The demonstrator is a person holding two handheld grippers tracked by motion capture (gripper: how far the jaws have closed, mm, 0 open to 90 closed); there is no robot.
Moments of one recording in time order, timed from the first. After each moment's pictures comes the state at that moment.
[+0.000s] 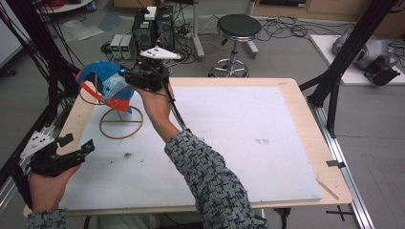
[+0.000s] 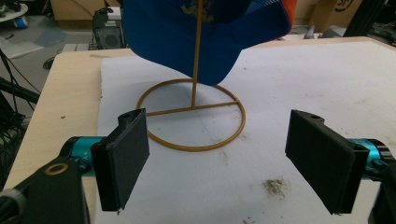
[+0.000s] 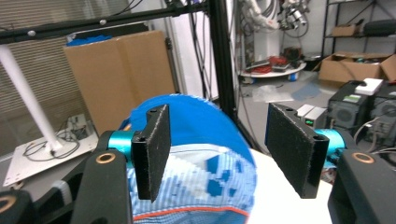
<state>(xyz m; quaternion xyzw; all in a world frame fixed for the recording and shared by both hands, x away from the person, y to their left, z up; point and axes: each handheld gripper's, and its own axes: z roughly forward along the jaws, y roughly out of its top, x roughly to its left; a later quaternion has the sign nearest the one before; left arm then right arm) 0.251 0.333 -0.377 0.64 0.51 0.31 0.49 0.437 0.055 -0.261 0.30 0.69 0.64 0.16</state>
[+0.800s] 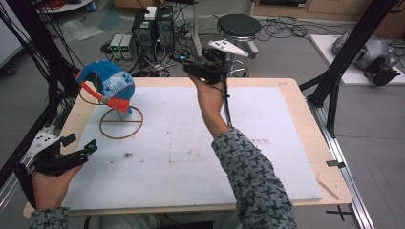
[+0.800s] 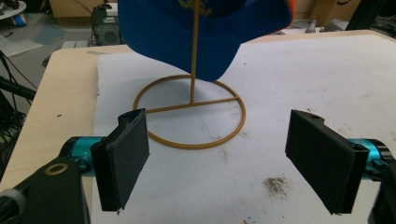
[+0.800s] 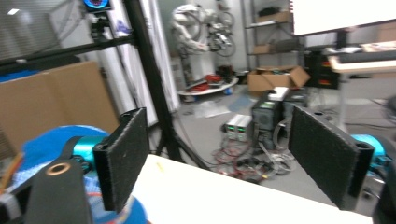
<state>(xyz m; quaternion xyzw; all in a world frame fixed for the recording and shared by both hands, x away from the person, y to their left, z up) 0.255 0.329 -0.380 0.65 0.50 0.32 0.48 0.440 -0.090 -0.239 0.40 0.62 0.63 0.25</state>
